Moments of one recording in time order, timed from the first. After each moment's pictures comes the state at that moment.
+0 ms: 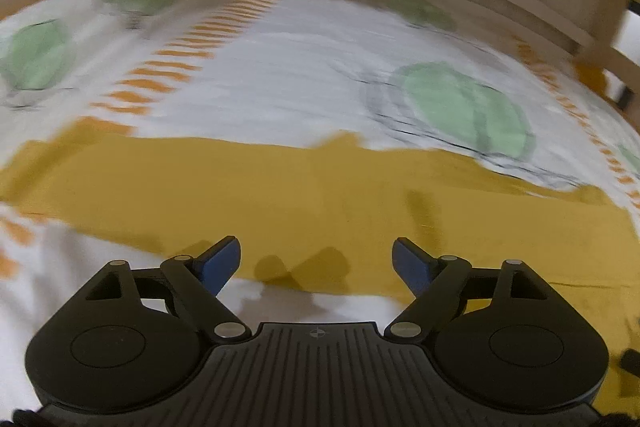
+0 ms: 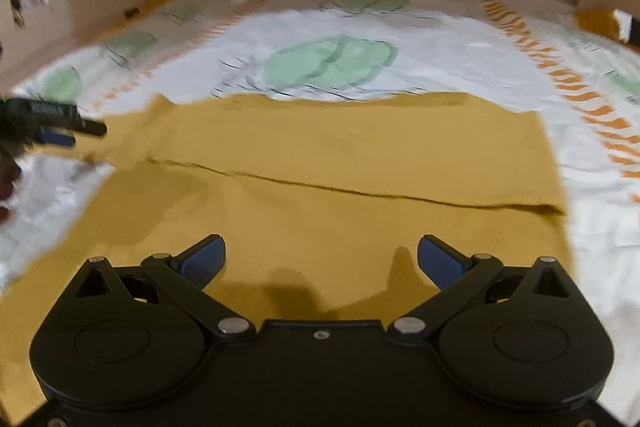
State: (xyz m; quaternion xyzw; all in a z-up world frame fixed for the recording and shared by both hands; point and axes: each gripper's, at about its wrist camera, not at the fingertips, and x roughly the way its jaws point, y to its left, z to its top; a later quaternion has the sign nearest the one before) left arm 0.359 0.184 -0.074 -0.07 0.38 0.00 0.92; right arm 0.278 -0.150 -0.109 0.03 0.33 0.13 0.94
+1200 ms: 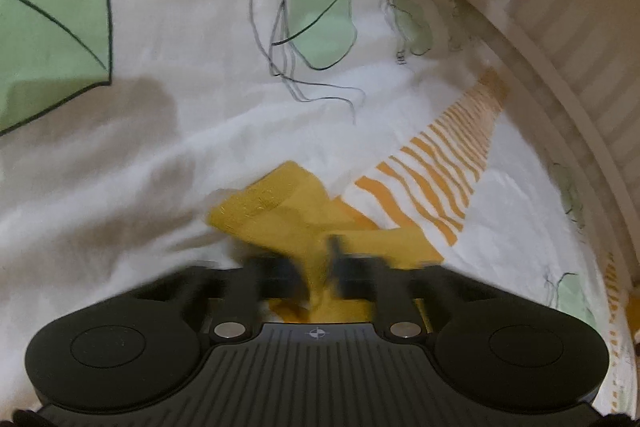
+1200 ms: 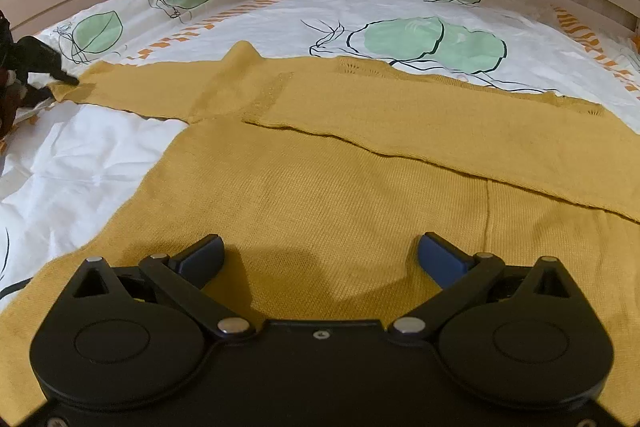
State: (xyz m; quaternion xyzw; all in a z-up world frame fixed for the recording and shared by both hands) left arm 0.389 0.439 -0.106 -0.33 0.33 0.15 0.87; right arm 0.299 -0.033 -0.147 -0.03 0.34 0.16 0.93
